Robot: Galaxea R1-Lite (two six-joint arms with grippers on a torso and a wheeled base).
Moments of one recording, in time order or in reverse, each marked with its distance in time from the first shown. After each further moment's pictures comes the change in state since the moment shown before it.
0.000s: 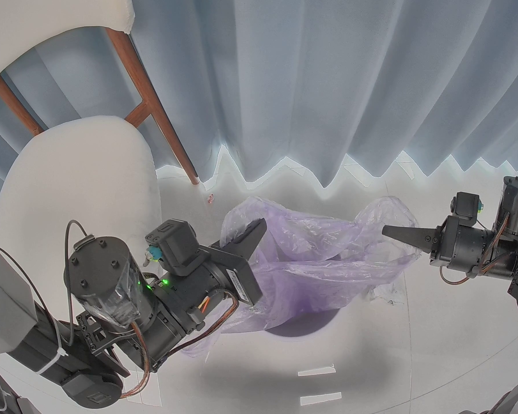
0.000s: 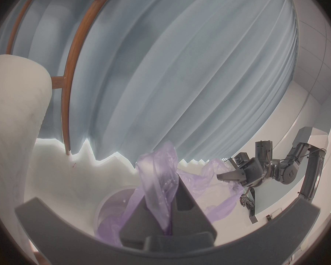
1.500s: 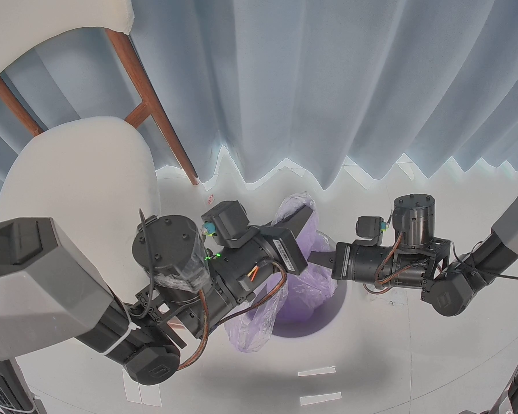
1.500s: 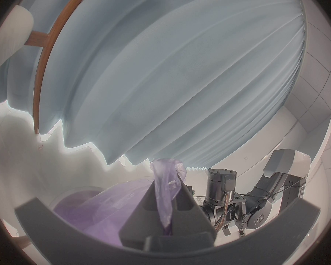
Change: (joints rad) left arm 0.020 0.214 -0.266 -0.022 -0.152 -0.187; right arm 0.233 0.443 -0.269 -0.004 -0.255 -0.098
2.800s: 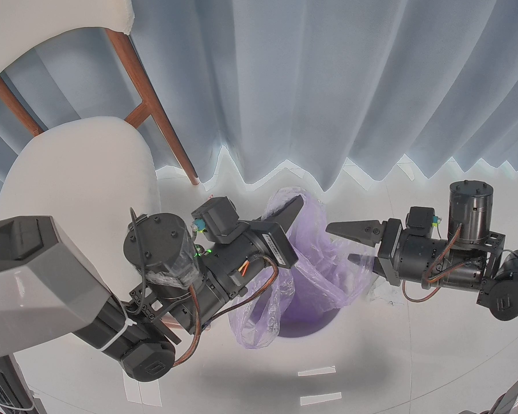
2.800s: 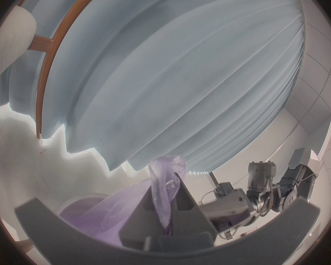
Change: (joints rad) left arm 0.027 0.001 0.014 -0.044 0.000 -0.003; right arm 0.004 -0.313 0.146 0.132 -0.124 0.374
